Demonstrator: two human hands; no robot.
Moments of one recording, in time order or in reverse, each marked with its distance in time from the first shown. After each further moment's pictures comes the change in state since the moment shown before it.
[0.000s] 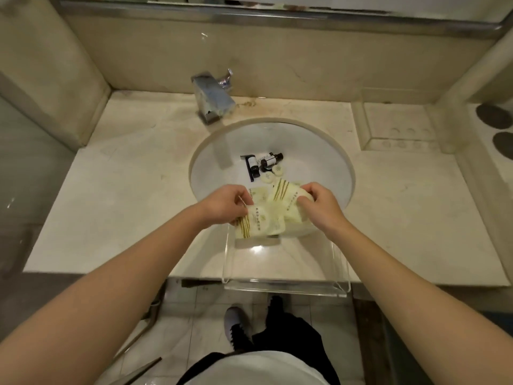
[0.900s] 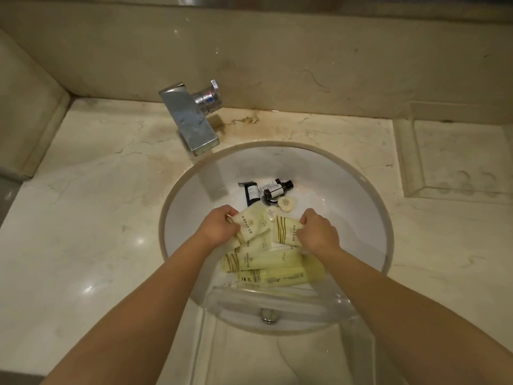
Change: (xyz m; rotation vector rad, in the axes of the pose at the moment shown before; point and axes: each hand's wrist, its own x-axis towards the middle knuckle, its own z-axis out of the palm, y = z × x) left_hand 0.180 -0.052 -0.005 -0.148 0.218 -0.298; right_hand 0.186 0.072 0.044 -0.666 -0.159 0.187
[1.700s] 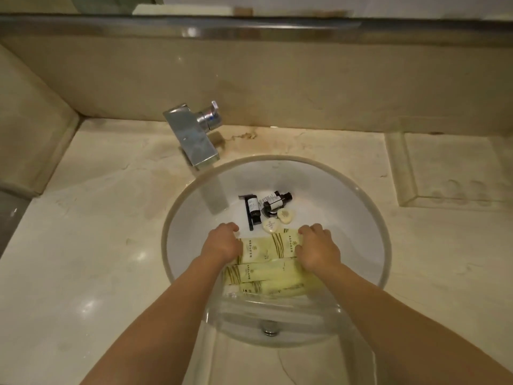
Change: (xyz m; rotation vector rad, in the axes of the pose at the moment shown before) left_hand 0.006 -0.005 0.018 0.374 0.036 -0.006; right_hand -0.012 0.005 0.004 -0.135 -0.007 -0.082
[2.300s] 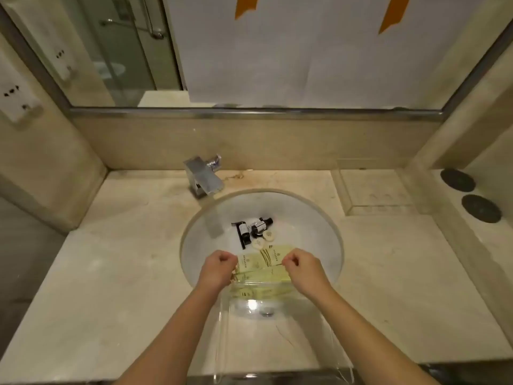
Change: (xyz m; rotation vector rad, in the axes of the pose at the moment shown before) left_hand -0.148 -0.002 -0.039 -0.711 0.076 0.036; right_hand -0.168 -0.039 -0.063 0.611 0.162 -0.017
